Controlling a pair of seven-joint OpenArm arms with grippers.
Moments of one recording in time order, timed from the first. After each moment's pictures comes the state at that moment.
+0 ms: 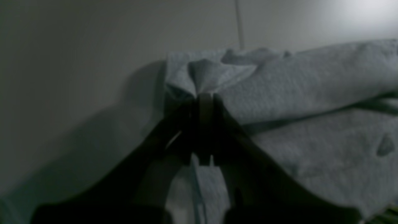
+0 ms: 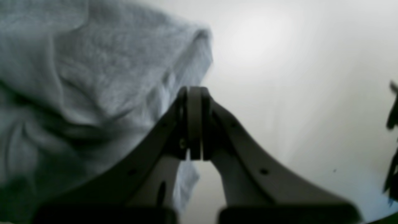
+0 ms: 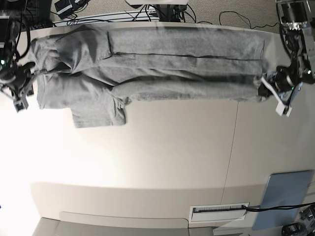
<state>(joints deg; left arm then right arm) 9.1 -27.2 -19.5 89.0 -40.5 -27.5 60.1 -19.5 37.5 25.0 102.2 23.9 25.8 -55.0</state>
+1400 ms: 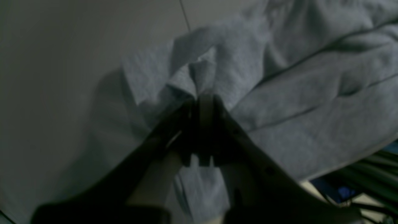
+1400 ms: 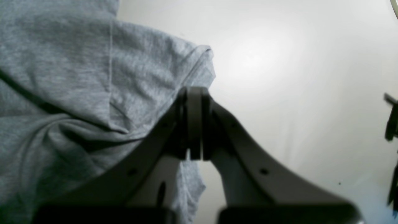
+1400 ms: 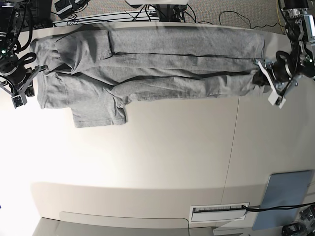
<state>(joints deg) 16.3 -28.0 -20.3 102.6 -44.1 -29.1 70.0 -22.1 34.2 29.0 104.6 22.3 28.0 -47.5</state>
